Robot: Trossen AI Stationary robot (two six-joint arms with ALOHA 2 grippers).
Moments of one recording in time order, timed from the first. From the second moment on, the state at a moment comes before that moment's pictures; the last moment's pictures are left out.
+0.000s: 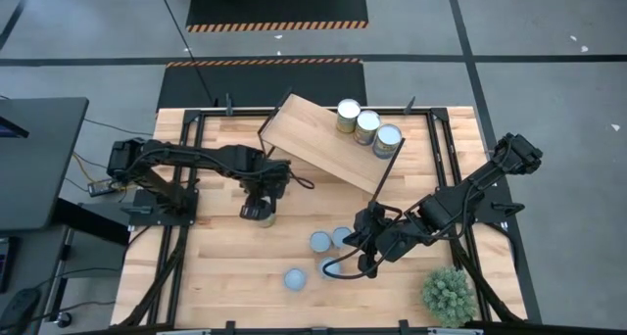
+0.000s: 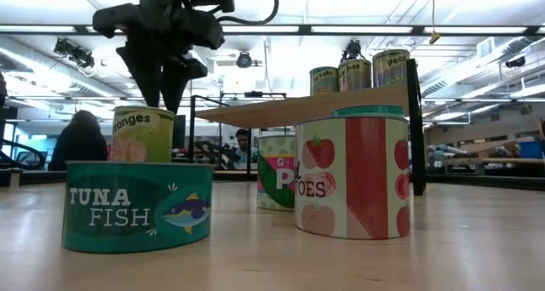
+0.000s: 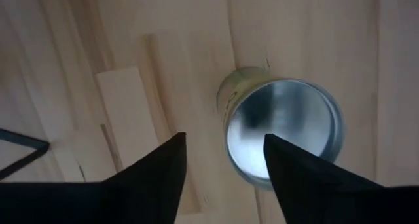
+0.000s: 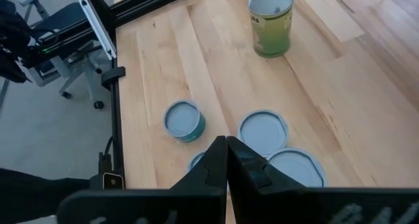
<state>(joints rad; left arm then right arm) 0.04 1.56 1.21 -1.06 0.02 0.23 0.56 1.49 1.27 -0.55 0.42 0.79</state>
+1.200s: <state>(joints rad) -0.13 1.42 1.21 -1.17 0.05 -0.04 0.56 1.49 1.27 -0.51 0.44 0.78</state>
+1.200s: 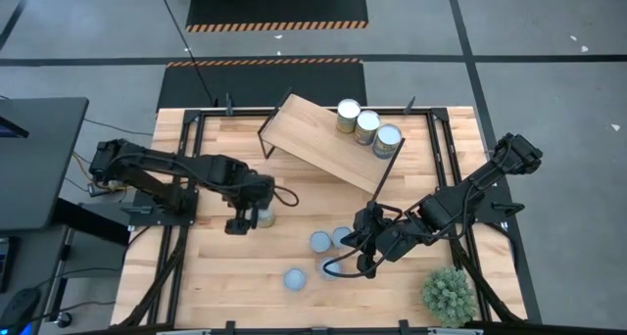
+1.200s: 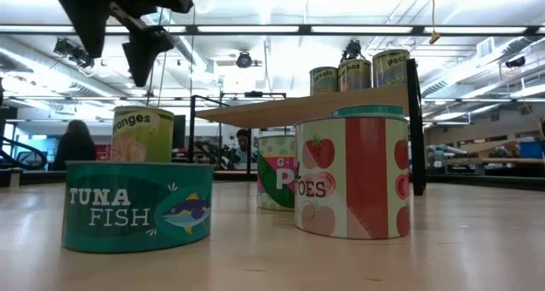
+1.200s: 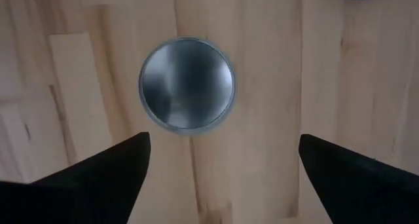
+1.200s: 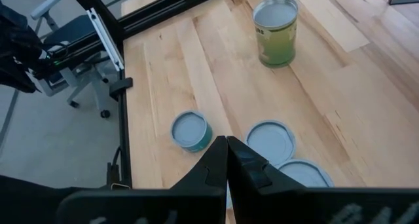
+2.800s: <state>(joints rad) -0.16 1.45 1.05 -0.90 -0.07 -0.15 0.56 1.49 1.27 -0.49 0.45 0.78</state>
